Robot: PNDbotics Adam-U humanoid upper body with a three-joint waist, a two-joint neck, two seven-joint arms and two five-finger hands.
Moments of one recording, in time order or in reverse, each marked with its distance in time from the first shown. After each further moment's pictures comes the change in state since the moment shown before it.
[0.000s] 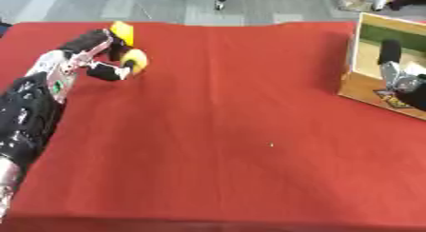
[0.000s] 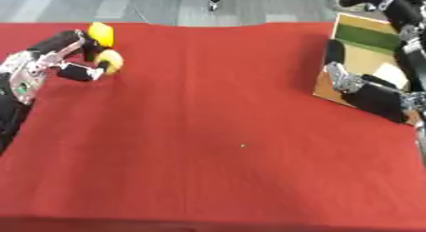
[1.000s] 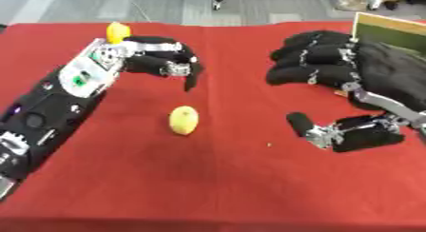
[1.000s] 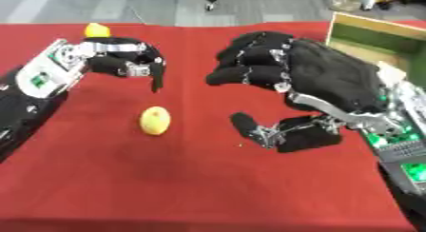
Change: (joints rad) left arm 0.000 -0.015 -0.350 -0.436 0.751 0.327 -0.519; right arm -0.130 -0.074 0.222 0.000 -0.030 -0.215 0.244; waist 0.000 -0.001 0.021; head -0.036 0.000
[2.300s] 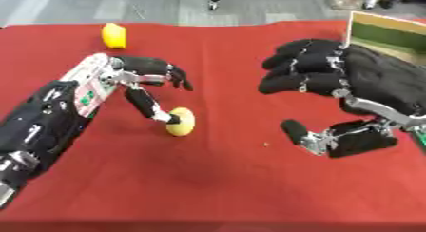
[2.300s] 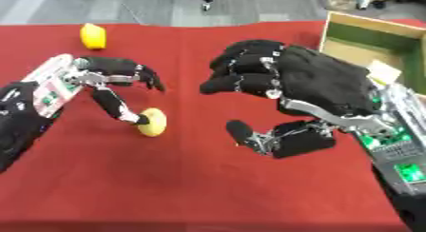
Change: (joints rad) left arm 0.036 -0.023 -0.008 0.168 -0.845 -0.408 0.278; right arm 0.003 0.003 0.004 0.000 -0.010 -0.001 0.024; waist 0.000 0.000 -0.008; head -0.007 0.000
